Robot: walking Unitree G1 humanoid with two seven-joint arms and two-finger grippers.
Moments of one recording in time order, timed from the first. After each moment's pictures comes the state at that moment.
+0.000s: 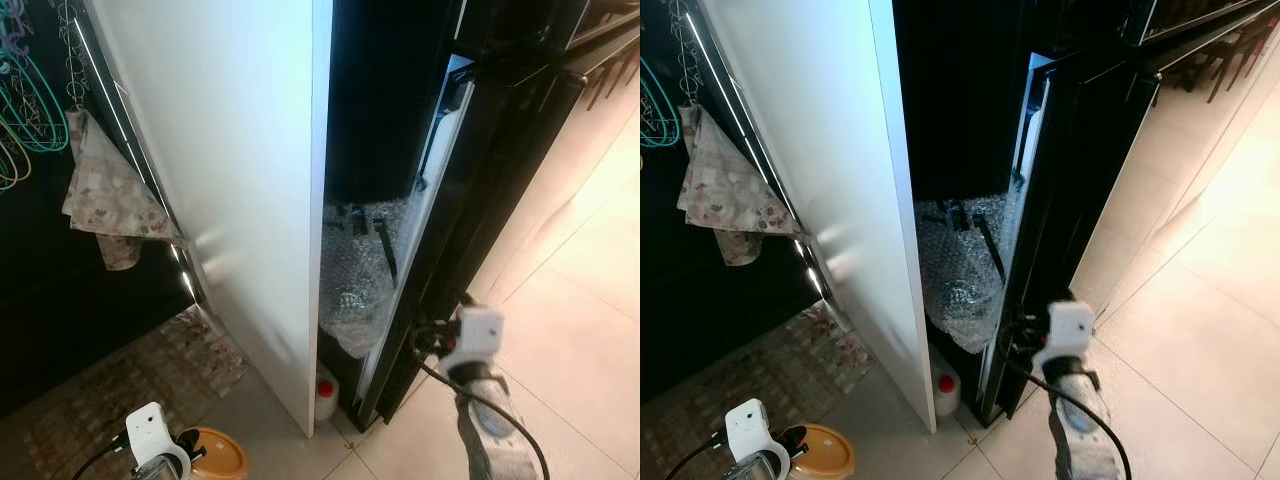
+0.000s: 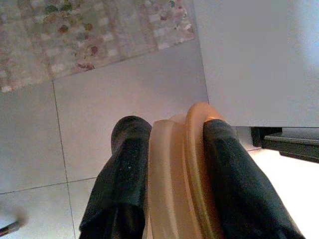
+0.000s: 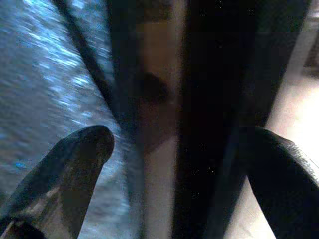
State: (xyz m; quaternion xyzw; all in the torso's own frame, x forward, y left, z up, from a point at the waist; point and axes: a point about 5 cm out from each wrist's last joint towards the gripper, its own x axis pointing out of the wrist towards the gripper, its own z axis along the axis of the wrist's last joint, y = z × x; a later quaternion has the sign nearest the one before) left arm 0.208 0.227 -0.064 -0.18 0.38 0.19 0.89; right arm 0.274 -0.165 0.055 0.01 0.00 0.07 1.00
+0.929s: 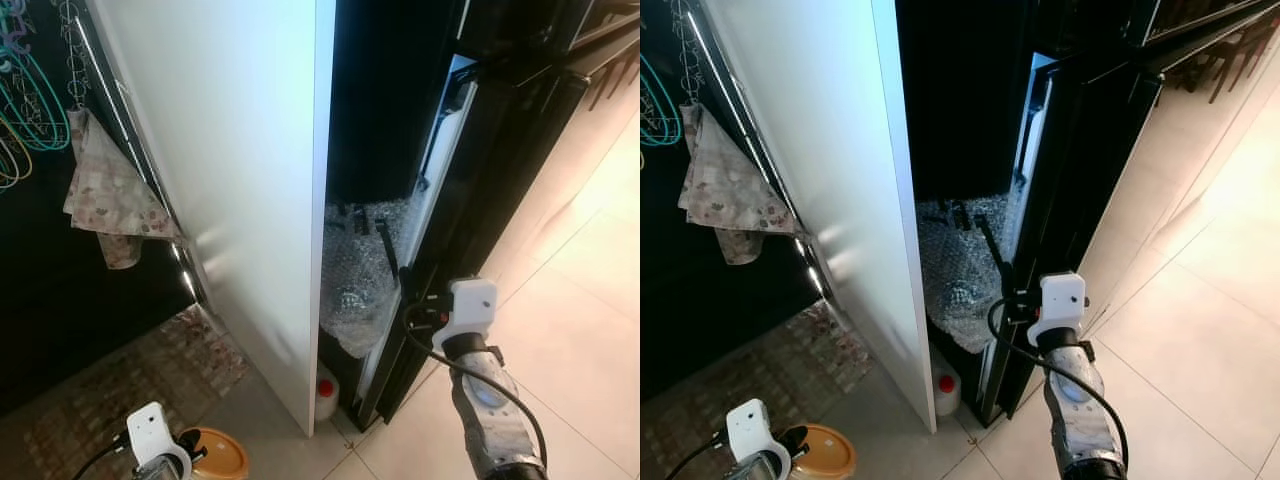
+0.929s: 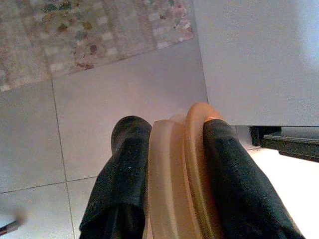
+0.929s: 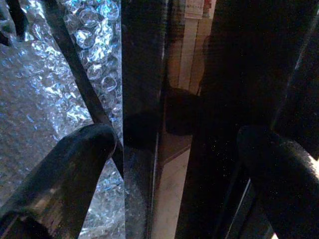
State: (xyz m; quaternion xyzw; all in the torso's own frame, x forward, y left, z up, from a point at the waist) left arm 0.208 0.226 -0.064 -0.18 0.38 0.19 0.89; right arm 0.295 -0.165 0.081 -0.03 -0.04 0.04 1.00
